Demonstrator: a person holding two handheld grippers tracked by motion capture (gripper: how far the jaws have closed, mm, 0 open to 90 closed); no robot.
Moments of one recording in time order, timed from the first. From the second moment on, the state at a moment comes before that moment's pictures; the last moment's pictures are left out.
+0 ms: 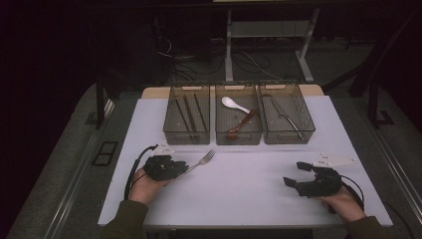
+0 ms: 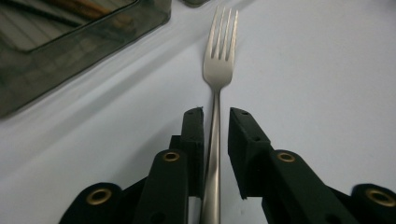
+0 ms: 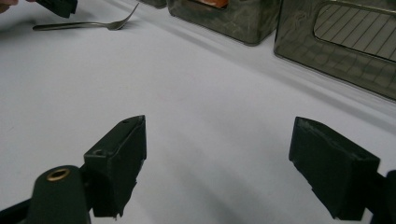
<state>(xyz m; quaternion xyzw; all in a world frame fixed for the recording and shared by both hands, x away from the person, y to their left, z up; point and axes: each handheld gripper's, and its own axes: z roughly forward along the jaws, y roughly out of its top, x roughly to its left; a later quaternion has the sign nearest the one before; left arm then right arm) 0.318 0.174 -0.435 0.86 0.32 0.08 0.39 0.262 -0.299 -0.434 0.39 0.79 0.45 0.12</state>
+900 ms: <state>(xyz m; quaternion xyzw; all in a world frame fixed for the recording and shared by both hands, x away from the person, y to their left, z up) 0.330 0.161 -0.449 0.88 0.29 0.08 0.37 0.262 -0.298 -0.434 0.39 0.80 0.45 0.12</state>
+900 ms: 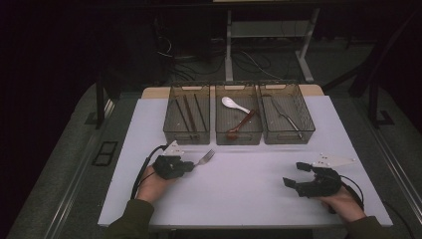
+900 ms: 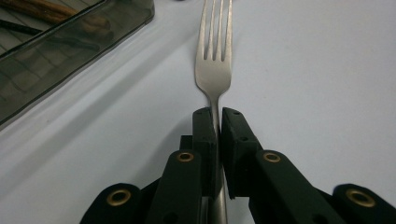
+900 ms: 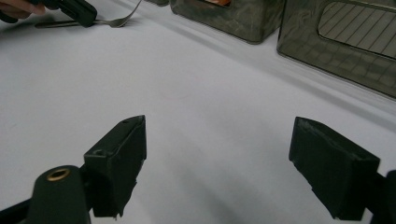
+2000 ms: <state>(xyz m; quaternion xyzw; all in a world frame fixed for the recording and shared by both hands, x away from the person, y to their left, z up) 0.309 0.154 -0.405 0.84 0.26 0.10 0.47 0.262 -0.297 -0.431 0.38 0.80 0.45 0.11</state>
